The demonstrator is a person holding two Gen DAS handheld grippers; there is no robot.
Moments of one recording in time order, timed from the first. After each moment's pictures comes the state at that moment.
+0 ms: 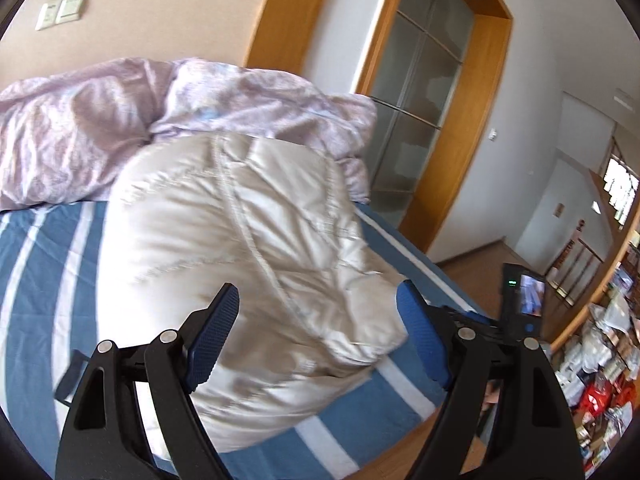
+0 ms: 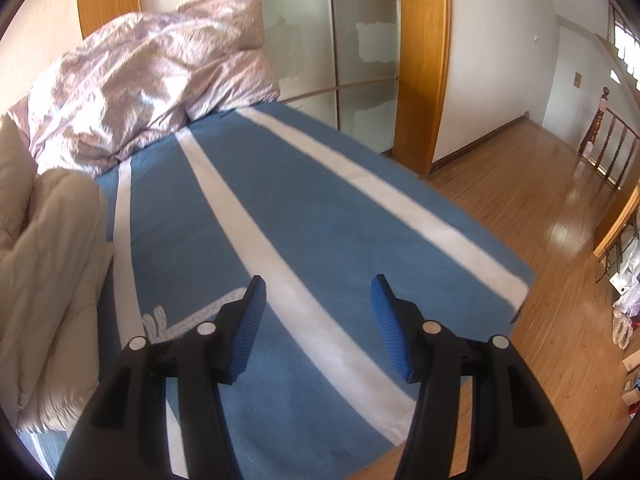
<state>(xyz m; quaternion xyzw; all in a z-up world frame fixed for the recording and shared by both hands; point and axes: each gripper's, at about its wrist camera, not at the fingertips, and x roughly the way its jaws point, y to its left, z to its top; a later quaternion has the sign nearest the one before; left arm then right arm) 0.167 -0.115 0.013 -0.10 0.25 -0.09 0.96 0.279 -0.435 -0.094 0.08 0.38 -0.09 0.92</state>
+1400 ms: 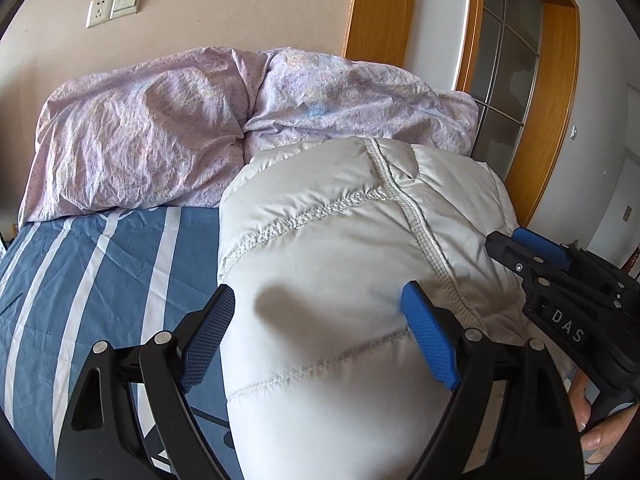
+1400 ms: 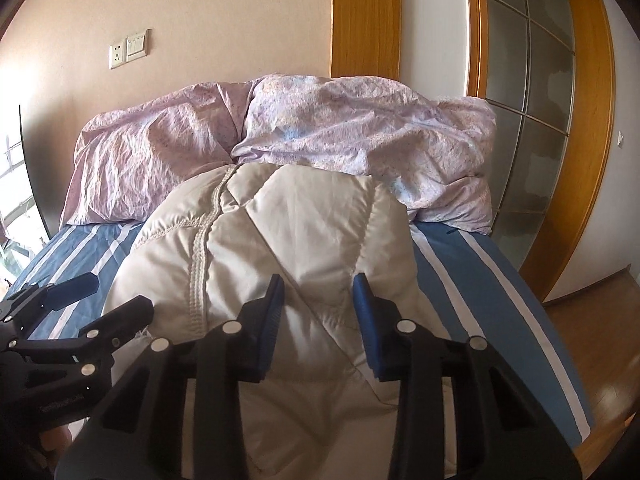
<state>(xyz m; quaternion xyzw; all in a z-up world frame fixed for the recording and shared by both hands) 0.224 -0.033 -0.002 -0.07 0.28 0.03 0.96 0.265 -0.205 0.022 -0.06 0.26 0.17 0.95</state>
